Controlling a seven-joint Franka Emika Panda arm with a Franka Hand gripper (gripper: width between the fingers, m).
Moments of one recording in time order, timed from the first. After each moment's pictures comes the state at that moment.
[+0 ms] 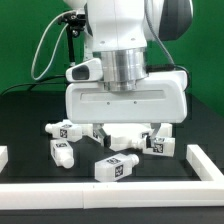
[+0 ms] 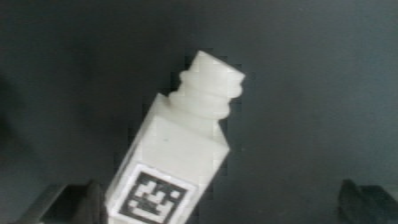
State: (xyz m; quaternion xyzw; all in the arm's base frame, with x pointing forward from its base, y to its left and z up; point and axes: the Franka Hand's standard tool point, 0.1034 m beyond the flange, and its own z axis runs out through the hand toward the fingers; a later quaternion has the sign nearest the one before) arm 0.577 0.016 0.051 -0.97 0.22 -0.02 0.06
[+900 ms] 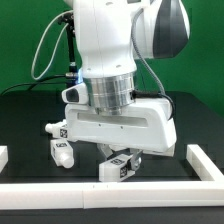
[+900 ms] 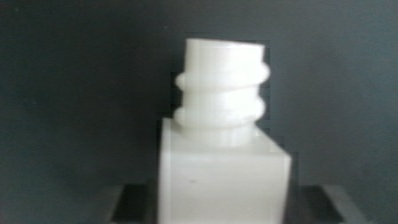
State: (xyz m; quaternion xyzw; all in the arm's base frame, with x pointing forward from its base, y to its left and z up) arm 0.581 0.002 0.014 -0.94 0.34 0.01 0.07
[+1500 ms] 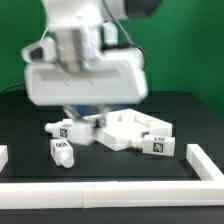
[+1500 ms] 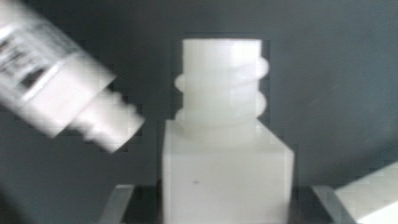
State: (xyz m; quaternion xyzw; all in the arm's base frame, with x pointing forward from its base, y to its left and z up) arm 0.566 -0.078 0.091 -0.98 0.20 -0.01 0.07
